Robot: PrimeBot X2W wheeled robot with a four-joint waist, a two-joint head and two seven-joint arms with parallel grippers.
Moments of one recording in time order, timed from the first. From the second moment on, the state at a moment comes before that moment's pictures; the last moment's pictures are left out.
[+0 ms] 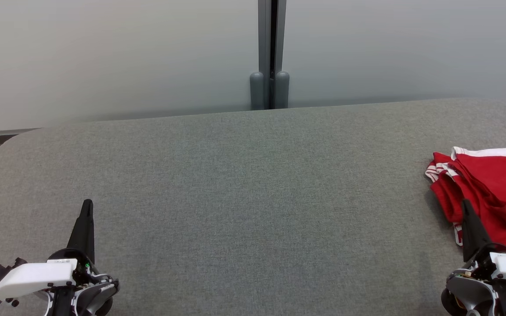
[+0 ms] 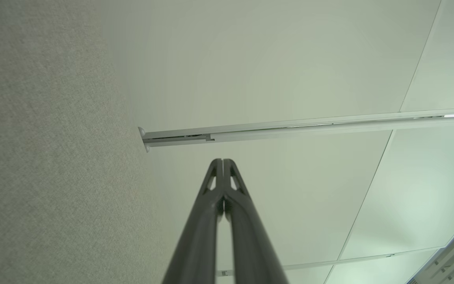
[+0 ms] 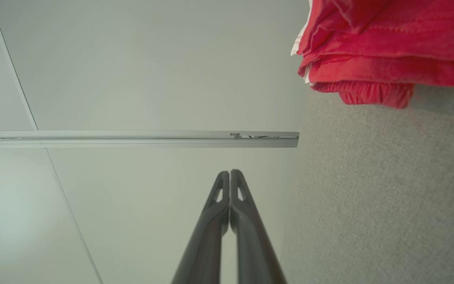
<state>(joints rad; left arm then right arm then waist) -0.10 0.05 0.11 0.24 -1.62 -0.13 0.11 -0.10 -0.05 -0.11 0.25 1.61 0.13 0.11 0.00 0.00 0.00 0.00</state>
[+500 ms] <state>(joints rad) -0.10 0.05 0.11 0.24 -1.62 -0.13 0.11 -0.10 -0.05 -0.11 0.25 1.61 0.13 0.11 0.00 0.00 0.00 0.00</state>
